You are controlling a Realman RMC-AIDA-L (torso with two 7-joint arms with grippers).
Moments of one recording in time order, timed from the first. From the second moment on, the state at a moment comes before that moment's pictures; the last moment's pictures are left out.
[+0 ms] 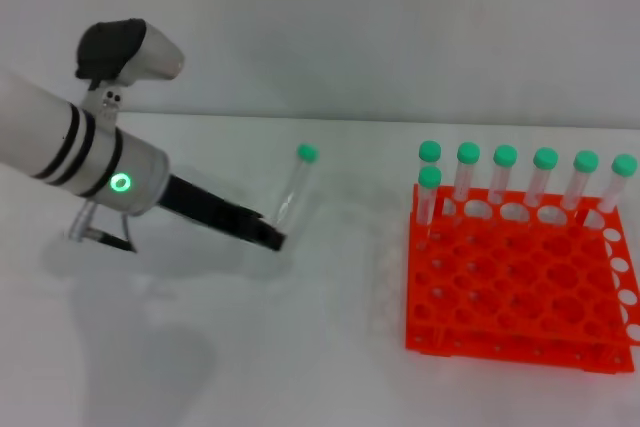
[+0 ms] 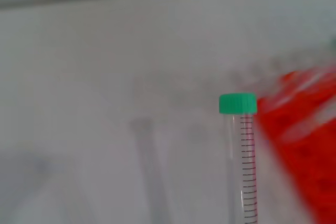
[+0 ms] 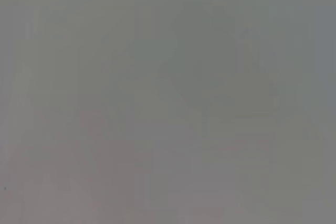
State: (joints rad) left arm -1.18 -2.05 2.85 -0.64 0.22 1.43 -1.94; right arm 0.33 2.01 -0.98 -0.08 -0.42 -1.37 0.25
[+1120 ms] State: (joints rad) left arm -0.84 -2.08 2.84 -0.34 -0.24 1.52 -0.95; right arm 0.35 1.91 -1.22 -0.43 -1.08 -1.41 0.87
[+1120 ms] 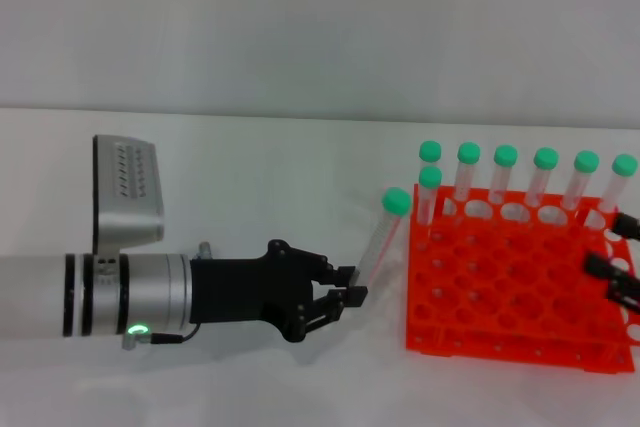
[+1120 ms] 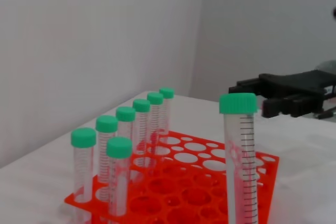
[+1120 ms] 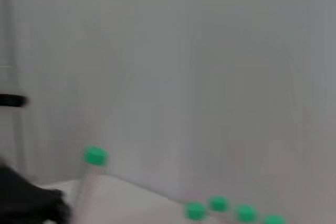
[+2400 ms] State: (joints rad) left arm -0.80 -2.08 2.84 -0.23 -0.28 1.46 -0.69; right arm 0.57 2.01 -1.31 -0.43 -1.24 -1.45 1.08
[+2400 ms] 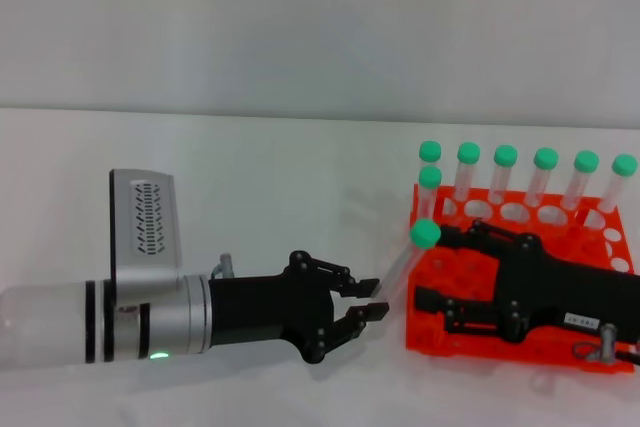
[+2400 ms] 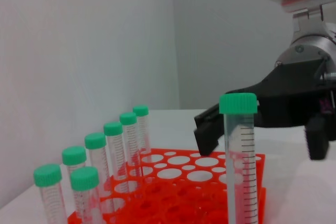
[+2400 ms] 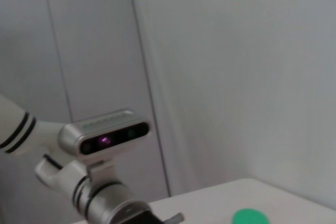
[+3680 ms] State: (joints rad) left arm -0.79 -2.08 2.84 -0.23 -0.27 1.46 -0.66; right arm 0.58 2.03 -1.49 -0.44 -1.09 -1.39 1.01
